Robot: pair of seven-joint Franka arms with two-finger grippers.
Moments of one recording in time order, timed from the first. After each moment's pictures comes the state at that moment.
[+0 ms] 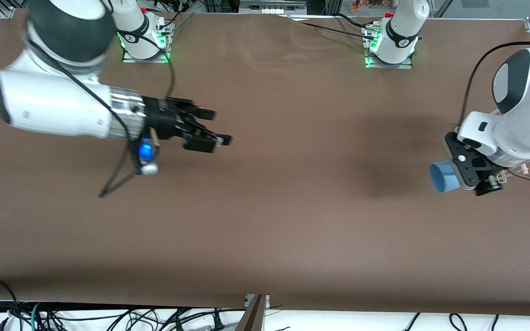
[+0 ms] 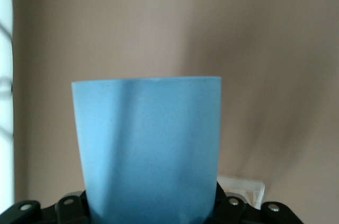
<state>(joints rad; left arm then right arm) 0.03 0.29 -0.11 -1.54 0.30 1.79 1.20 0.32 0.38 -0.01 -1.27 0.84 1.68 1.02</state>
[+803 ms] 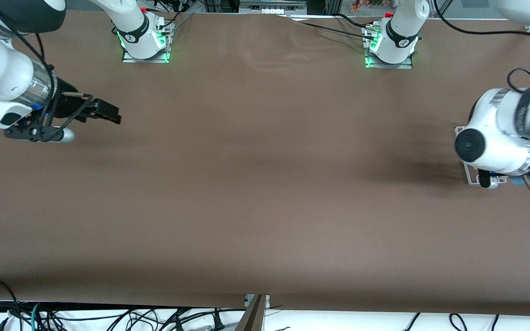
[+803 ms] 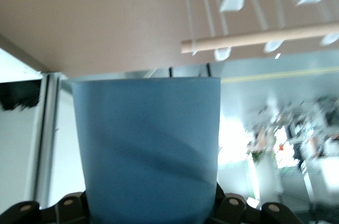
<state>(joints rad) 0.11 0.36 -0.10 -1.83 1.32 1.80 1.09 0.26 0.12 -0.12 -1.56 0.09 1.59 0.18</state>
